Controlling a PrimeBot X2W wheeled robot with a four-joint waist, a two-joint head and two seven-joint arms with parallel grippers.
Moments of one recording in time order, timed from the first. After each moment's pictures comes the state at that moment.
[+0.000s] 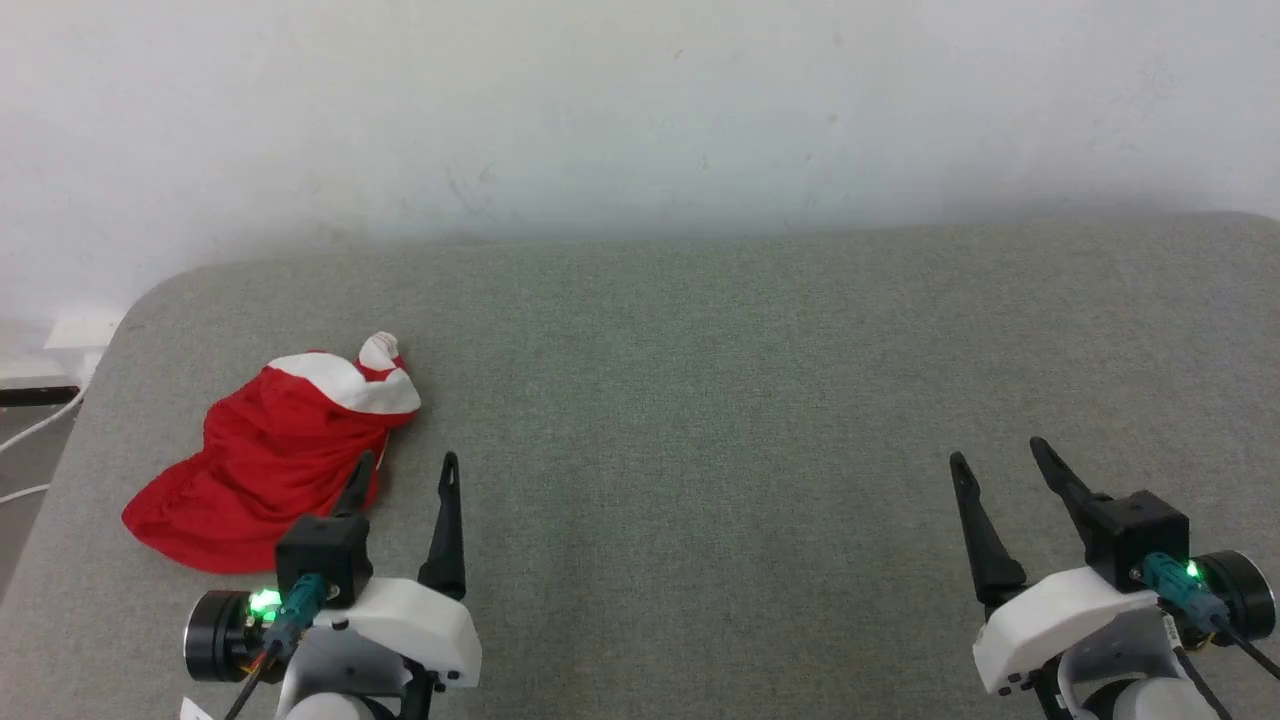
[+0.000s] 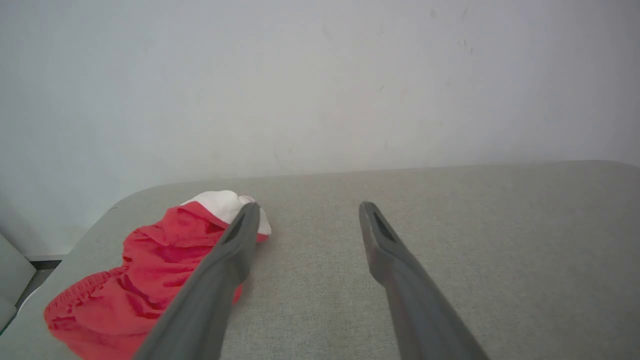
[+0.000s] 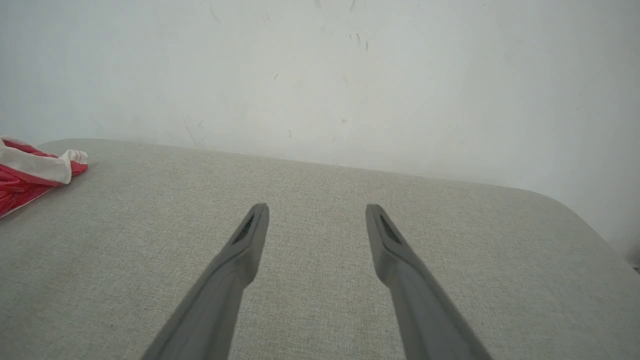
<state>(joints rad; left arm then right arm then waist) -0.01 0.02 -0.01 0.01 -0.01 -0.01 -0.01 0.02 -0.05 0.00 0.01 0.01 0.12 -0.01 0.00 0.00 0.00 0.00</state>
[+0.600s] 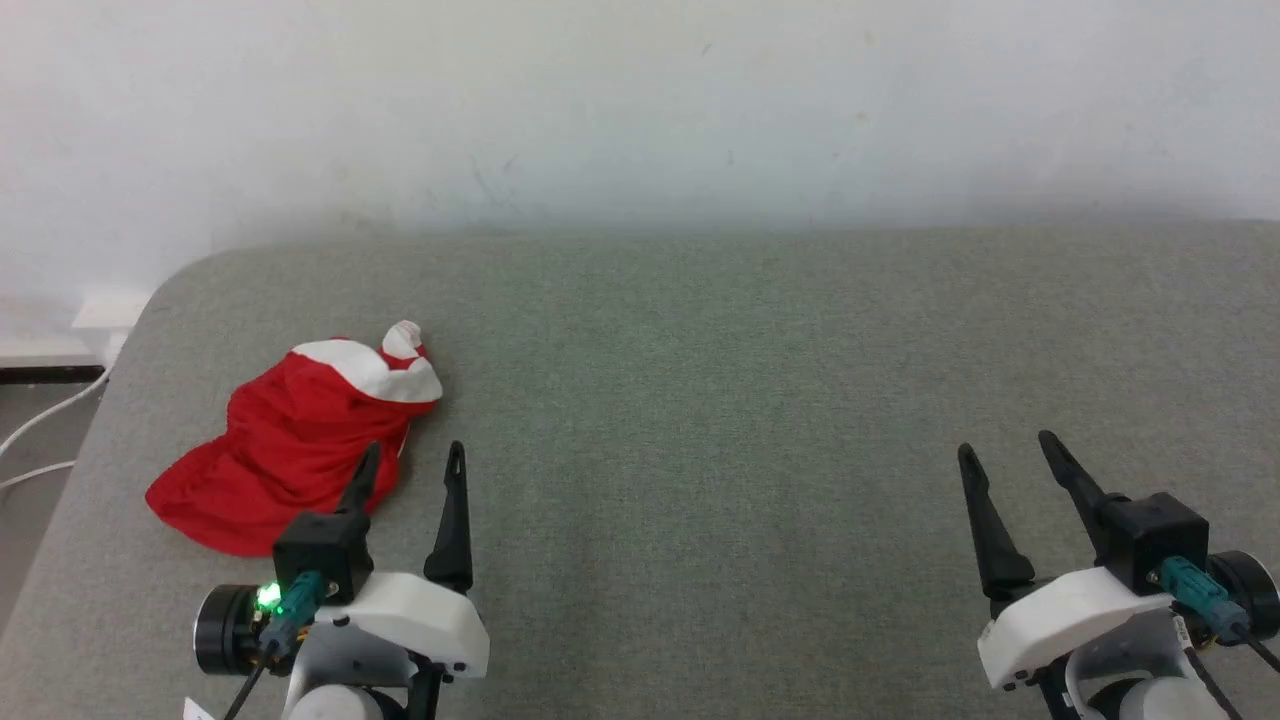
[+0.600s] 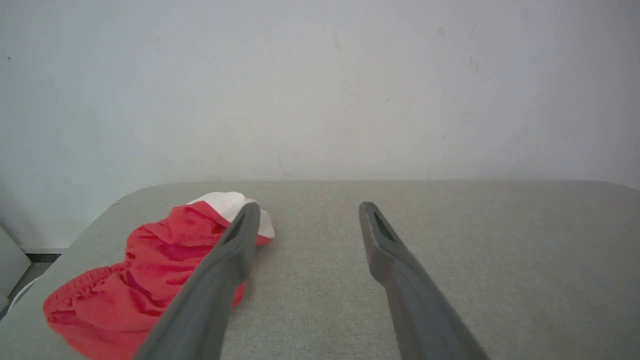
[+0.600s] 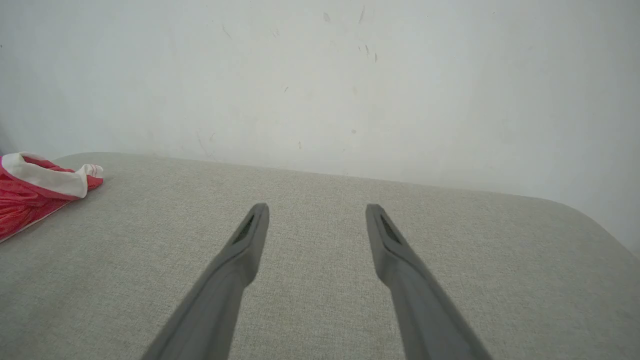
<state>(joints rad) -0.02 0.02 -0.03 0.03 -0.05 0.00 -0.05 0.02 -0.05 -0.01 0.01 0.04 0.12 -0.05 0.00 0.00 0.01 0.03</state>
